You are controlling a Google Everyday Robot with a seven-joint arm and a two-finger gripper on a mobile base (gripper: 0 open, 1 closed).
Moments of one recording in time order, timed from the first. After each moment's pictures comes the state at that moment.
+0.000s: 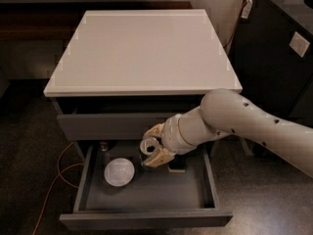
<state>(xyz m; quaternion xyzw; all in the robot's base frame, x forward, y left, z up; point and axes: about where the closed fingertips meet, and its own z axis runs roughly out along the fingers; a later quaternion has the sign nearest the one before) 0.483 0.002 0.719 -0.68 0.63 0.17 0.33</state>
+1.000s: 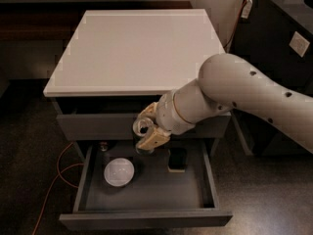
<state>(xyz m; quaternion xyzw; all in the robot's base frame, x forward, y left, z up) 0.487 0.014 0.798 -0.68 0.64 0.16 0.33</state>
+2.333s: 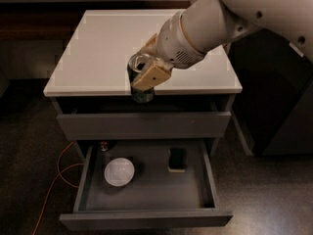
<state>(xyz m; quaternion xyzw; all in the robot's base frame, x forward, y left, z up) 0.531 0.014 0.954 -0.64 0.65 0.14 0.38</state>
